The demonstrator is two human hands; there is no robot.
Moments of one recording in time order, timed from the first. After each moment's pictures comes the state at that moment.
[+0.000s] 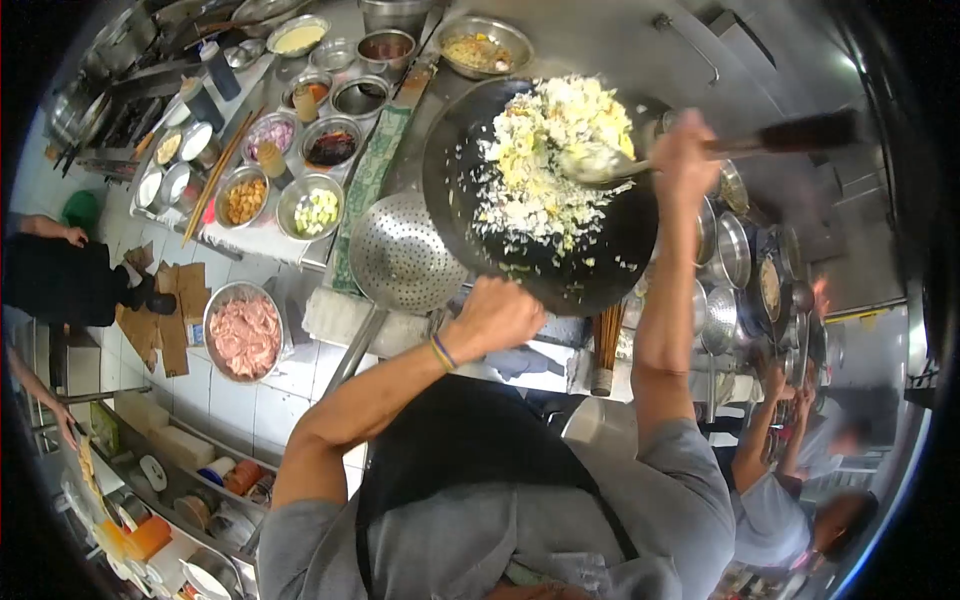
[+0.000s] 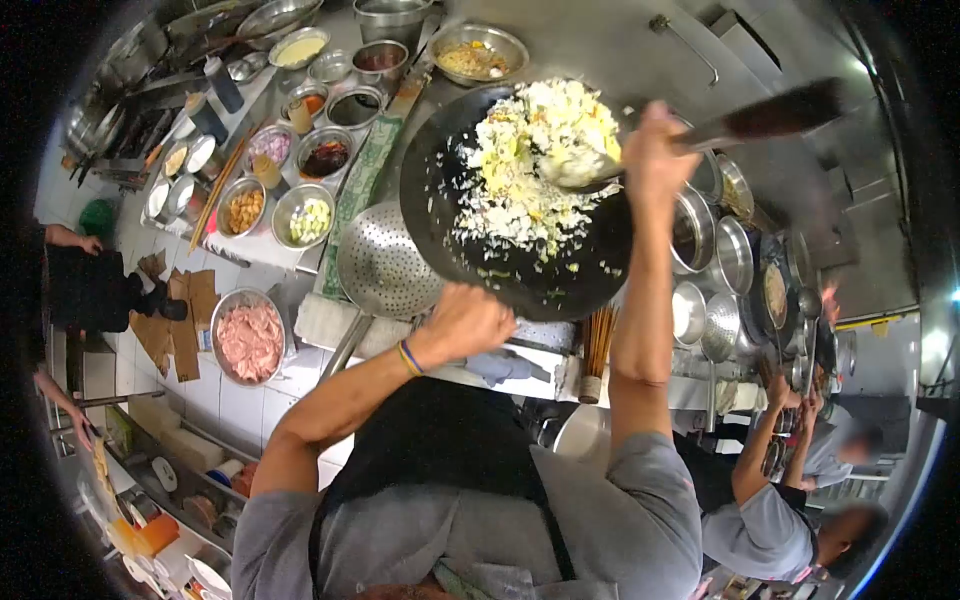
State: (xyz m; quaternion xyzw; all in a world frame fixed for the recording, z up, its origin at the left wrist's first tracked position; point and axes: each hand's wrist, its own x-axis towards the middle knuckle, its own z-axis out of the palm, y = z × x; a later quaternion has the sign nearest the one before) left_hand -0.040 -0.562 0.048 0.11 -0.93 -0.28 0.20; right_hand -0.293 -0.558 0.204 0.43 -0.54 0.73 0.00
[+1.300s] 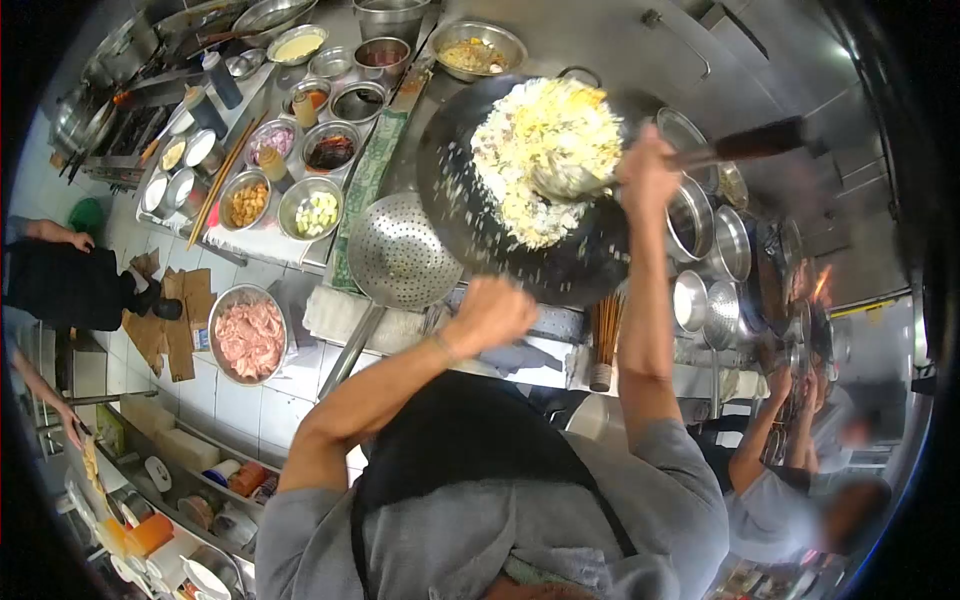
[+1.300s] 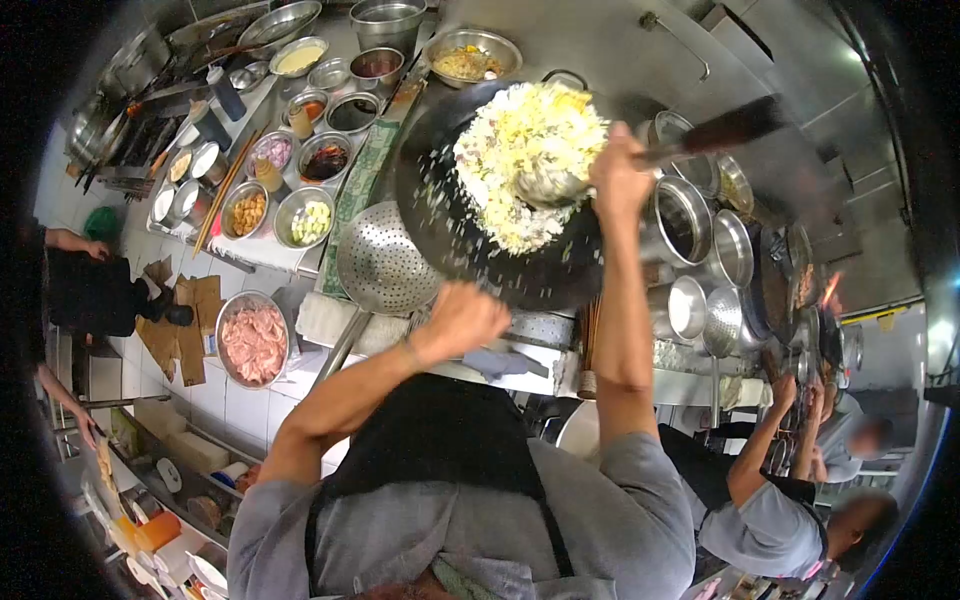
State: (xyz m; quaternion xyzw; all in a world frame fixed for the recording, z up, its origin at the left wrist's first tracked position) left_hand -0.043 -0.548 0.042 0.12 -0.94 -0.25 0.18; right_hand -0.284 -0.546 0.163 0.33 -0.52 0.78 -0.08
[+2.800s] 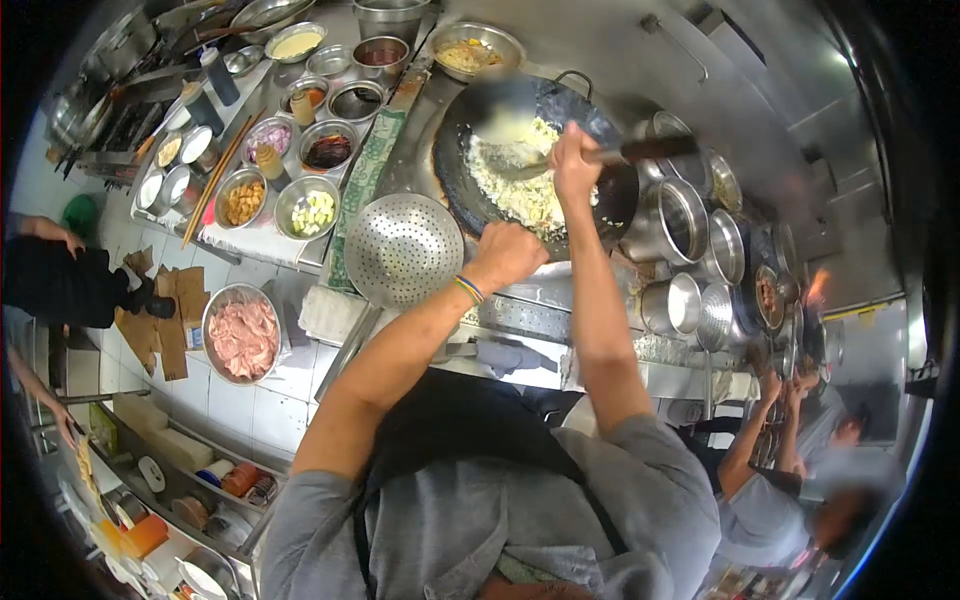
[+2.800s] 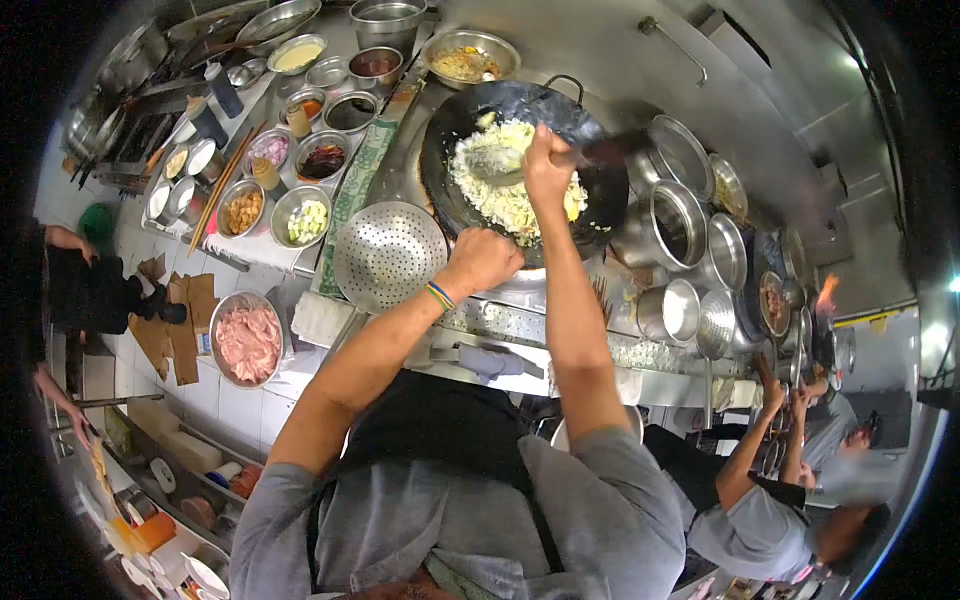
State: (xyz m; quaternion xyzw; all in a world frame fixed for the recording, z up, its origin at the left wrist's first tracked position) left_hand -0.120 -0.598 0.013 0.16 -0.93 -0.22 0.24; right_hand -0.272 -0.621 0.076 0.40 -0.45 0.78 -0.15
